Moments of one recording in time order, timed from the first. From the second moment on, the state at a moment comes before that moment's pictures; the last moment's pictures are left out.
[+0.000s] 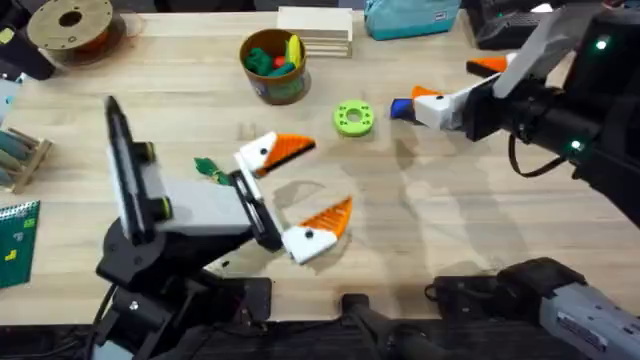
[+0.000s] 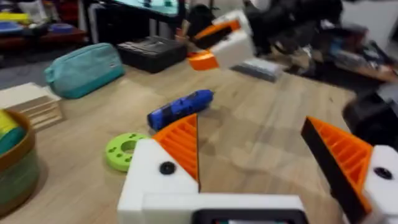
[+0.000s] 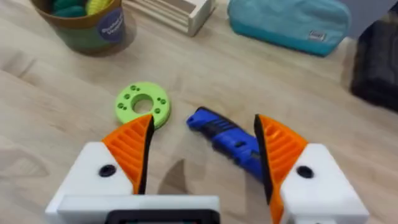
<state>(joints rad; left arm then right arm) -0.41 0.01 0.01 0.07 0.65 -0.16 0.24 0.89 0.67 -0.31 -0.09 -0.13</state>
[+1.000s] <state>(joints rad) -0.16 0.92 0.95 -1.17 -0.14 -0.82 0.24 0.89 0.67 -0.34 -0.13 0.15</state>
